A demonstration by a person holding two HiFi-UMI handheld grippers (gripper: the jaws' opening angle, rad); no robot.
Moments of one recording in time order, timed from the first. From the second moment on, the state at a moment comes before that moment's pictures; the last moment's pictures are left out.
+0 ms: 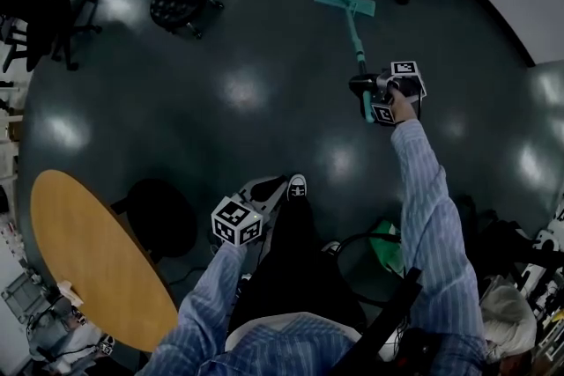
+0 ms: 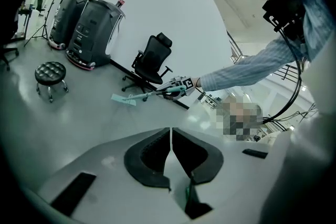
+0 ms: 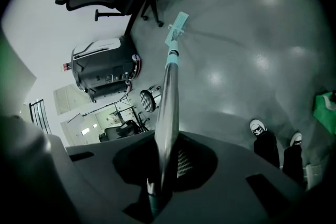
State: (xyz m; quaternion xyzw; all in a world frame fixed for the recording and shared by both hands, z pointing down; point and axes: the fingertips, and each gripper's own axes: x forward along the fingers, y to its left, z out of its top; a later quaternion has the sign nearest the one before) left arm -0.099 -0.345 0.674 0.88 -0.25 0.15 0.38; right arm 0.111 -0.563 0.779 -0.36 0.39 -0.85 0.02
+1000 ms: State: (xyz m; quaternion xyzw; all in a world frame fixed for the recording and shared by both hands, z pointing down) left arm -0.046 -0.193 0.608 0.91 -0.21 0.12 0.33; right arm 0.104 -0.215 0.739 -0.33 0.37 -0.87 0.00
